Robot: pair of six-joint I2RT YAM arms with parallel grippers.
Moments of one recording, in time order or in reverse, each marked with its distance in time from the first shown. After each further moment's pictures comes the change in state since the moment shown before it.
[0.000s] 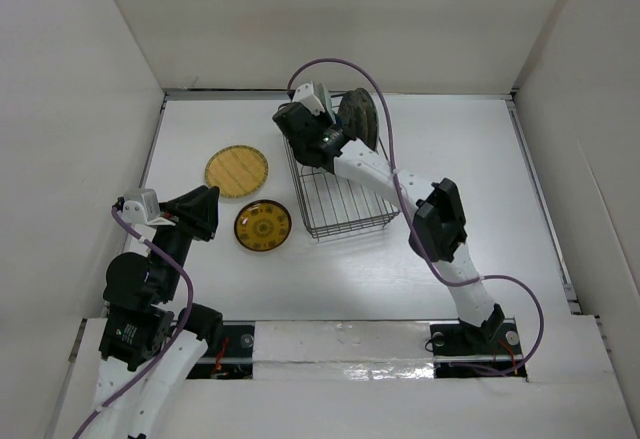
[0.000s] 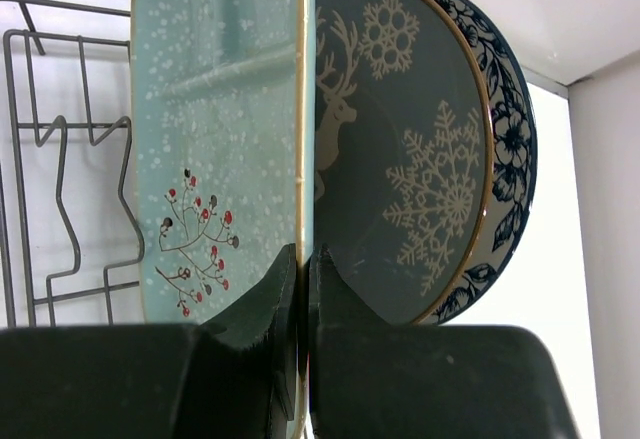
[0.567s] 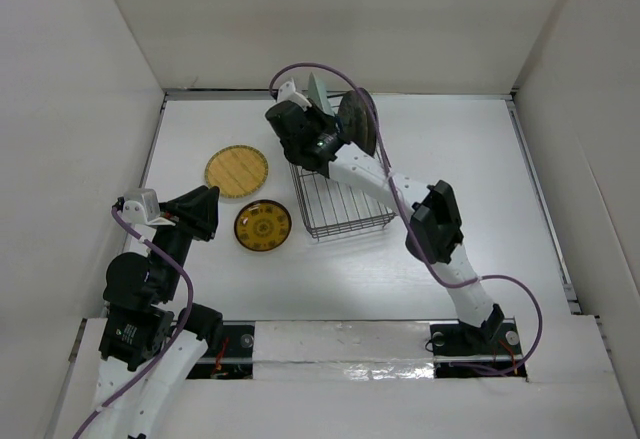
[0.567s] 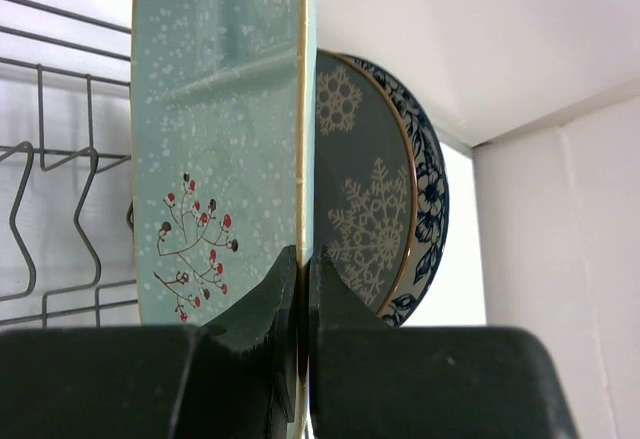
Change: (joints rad) left arm 0.000 0.000 0.000 0.000 0.000 0.000; right arm 0.032 0.009 0.014 0.162 0.104 -0.320
